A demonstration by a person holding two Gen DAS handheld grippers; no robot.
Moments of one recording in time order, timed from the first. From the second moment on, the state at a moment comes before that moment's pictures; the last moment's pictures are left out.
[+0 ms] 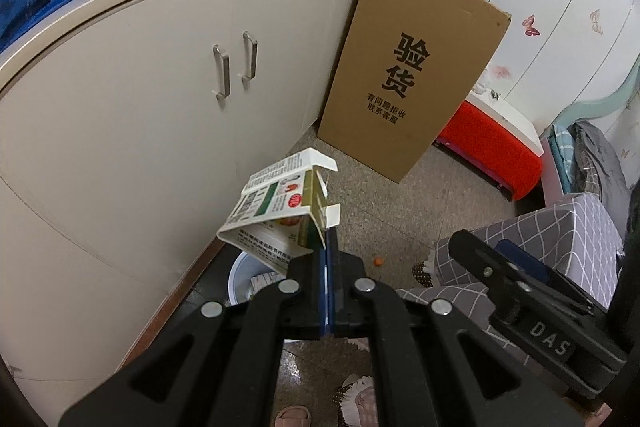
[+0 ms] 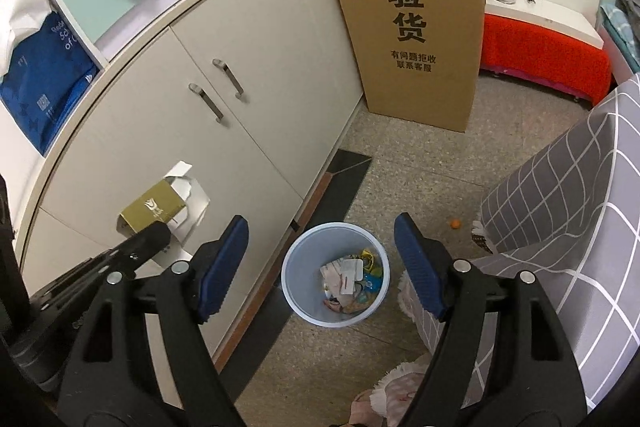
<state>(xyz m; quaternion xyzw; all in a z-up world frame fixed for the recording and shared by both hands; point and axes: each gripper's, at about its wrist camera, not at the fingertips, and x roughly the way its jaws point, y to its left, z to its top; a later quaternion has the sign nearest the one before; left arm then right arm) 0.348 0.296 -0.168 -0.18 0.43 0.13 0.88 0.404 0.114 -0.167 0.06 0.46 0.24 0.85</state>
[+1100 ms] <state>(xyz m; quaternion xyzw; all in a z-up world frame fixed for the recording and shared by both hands) 0.339 0.299 -0.153 -0.20 0.42 0.18 0.86 0.396 0.095 -0.147 0.08 0.44 0.24 0.86</state>
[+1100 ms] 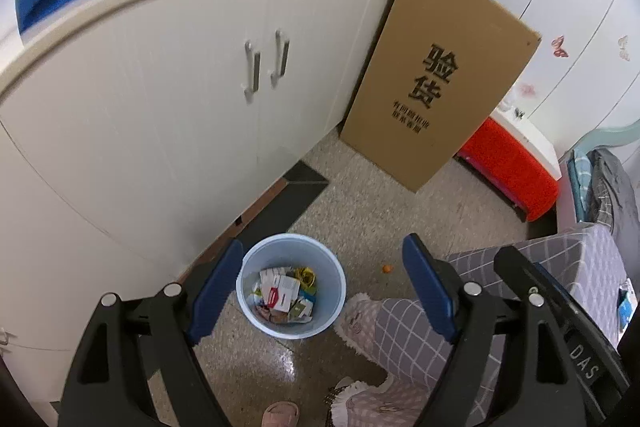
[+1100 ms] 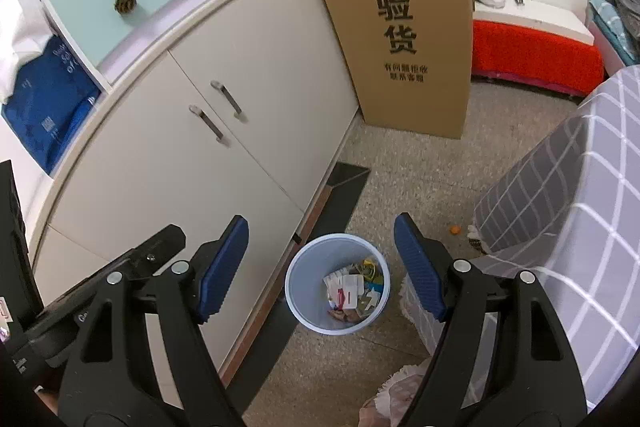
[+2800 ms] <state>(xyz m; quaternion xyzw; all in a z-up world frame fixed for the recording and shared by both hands) 0.473 -0.199 -0.148 -0.01 0.43 -0.18 0.89 0.389 -0.393 -0.143 0.28 0.38 0.00 0.88</state>
